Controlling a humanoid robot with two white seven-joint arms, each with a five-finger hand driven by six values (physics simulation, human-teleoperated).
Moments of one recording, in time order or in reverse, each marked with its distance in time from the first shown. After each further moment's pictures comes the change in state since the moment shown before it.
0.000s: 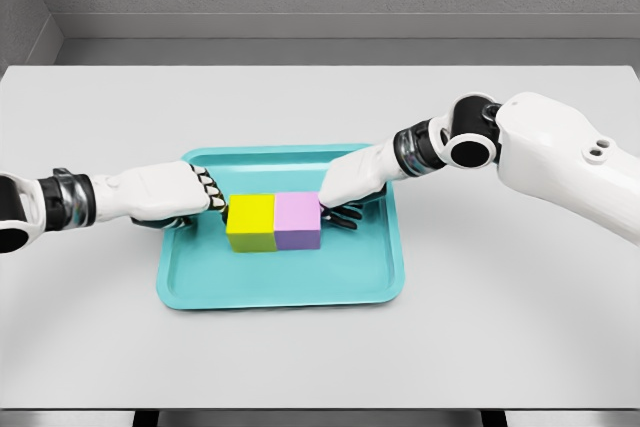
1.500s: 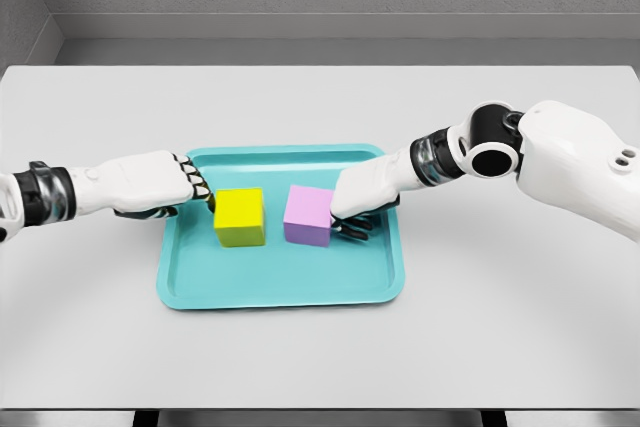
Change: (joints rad) left arm 0.020 0.027 0.059 -0.011 -0.004 -0.007 0.012; right arm 0.025 -0.071 -0.012 -0.074 -0.018 -0.027 -0.004
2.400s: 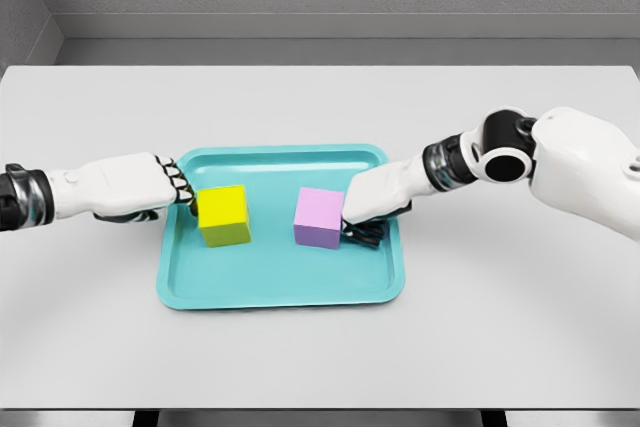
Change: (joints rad) left arm 0.026 0.087 0.008 -0.056 0.017 0.012 0.002; right arm 0.015 -0.035 0.000 -0.015 -0.002 -0.014 0.000
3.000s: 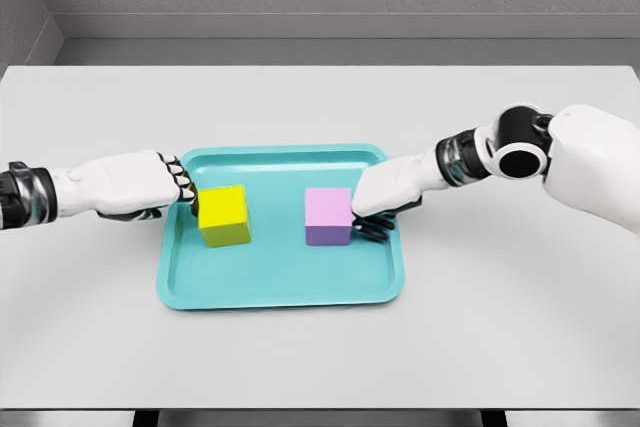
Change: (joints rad) left arm -0.009 -0.016 -0.001 -0.001 0.005 0.006 0.001; right arm 0.006 -0.032 -0.020 -0.002 -0.023 -0.001 0.002
